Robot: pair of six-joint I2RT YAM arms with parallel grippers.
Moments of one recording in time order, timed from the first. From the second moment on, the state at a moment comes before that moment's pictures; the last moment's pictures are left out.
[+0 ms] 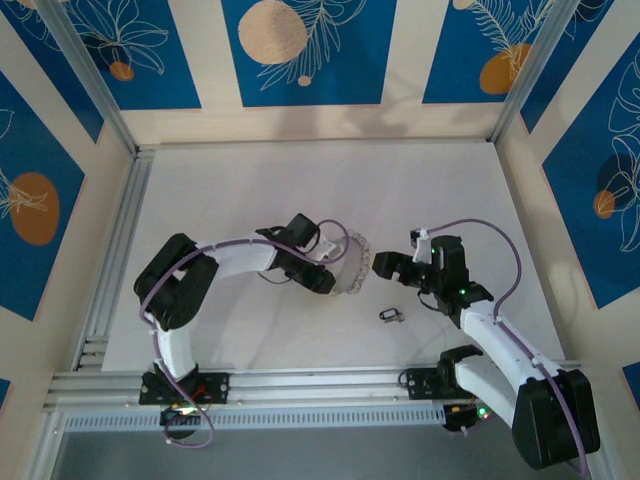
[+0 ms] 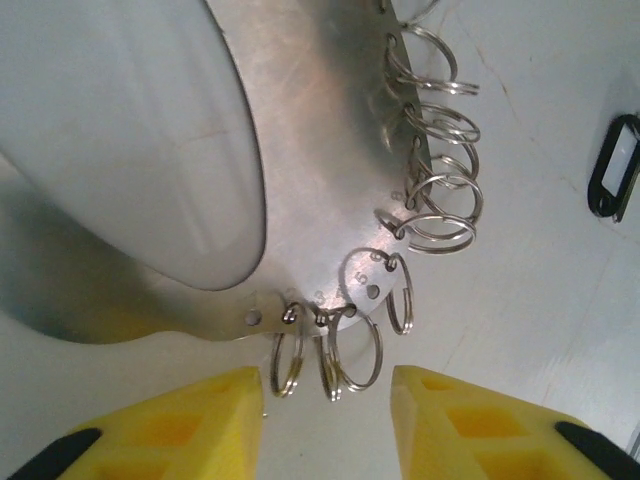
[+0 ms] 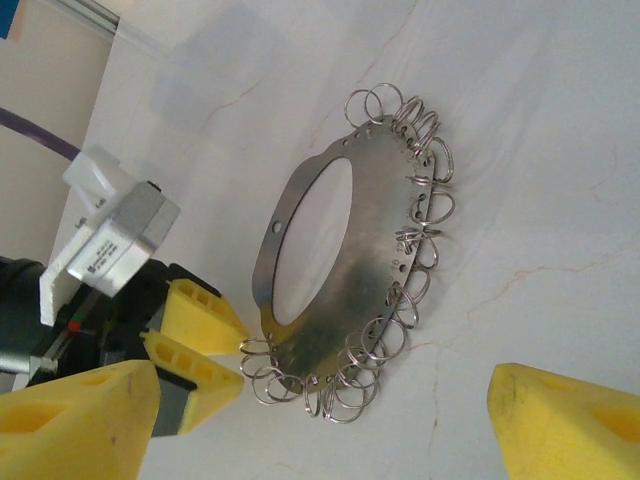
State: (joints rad) left arm -0.73 1.86 1.11 -0.40 0.49 -0.14; right arm 0.24 0.91 0.40 -0.12 -0.45 0.54
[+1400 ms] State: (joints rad) left arm -0.73 1.90 1.11 -0.38 0.49 -0.16; right arm 0.23 0.88 0.40 -0.14 -0.44 0.47
